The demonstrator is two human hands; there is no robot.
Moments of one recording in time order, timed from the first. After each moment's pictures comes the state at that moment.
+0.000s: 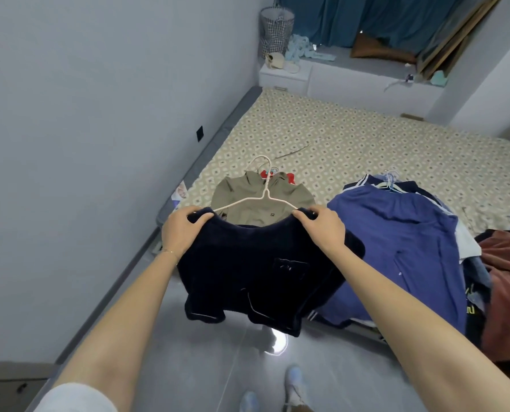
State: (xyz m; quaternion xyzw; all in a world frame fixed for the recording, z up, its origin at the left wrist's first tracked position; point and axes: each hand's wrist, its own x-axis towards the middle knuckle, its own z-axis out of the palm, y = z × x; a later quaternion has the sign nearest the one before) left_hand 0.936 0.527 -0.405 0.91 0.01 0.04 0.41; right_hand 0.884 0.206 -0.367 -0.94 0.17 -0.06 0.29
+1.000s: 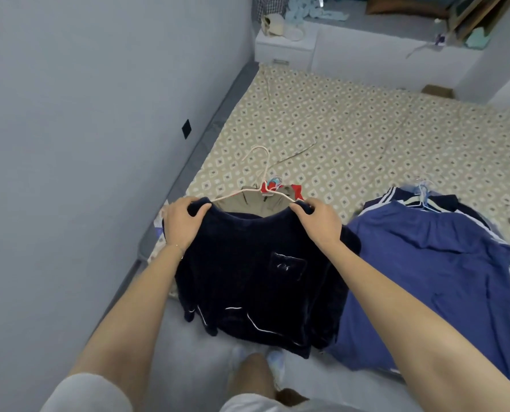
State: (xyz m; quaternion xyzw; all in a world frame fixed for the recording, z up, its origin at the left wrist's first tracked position) left_hand 1.210 0.461 -0.460 0.93 0.02 0.05 0.37; right_hand 1.151 0.159 -0.438 -0.92 0.20 -0.03 0.33
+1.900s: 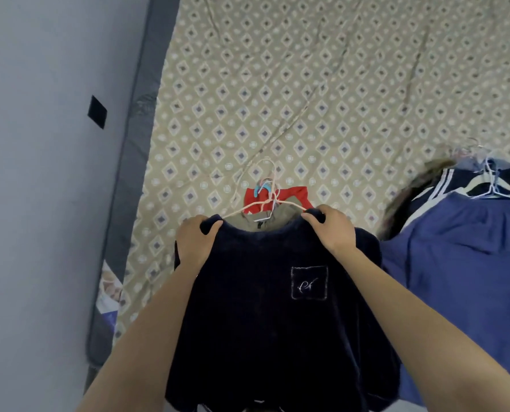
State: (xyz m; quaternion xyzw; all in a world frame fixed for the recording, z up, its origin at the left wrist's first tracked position) left_hand 1.499 0.372 -0.720 0.93 -0.01 -0.20 0.30; right_hand 1.386 0.085 -0.674 -0.89 0.34 0.11 0.27
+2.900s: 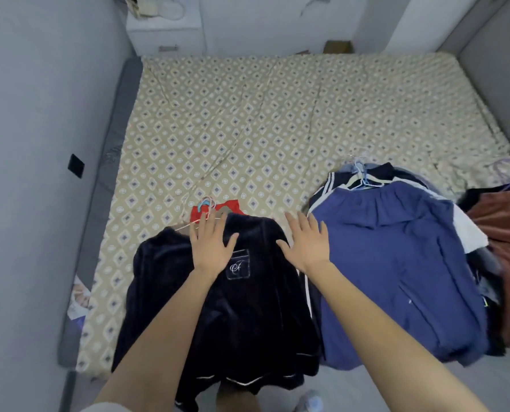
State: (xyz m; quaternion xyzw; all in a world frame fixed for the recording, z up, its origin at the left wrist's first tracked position) left_hand 1.324 0.229 -0.568 0.95 -0.26 -0.10 0.11; right_hand 1.200 0.034 -0.520 -0.95 0.25 0.16 0.07
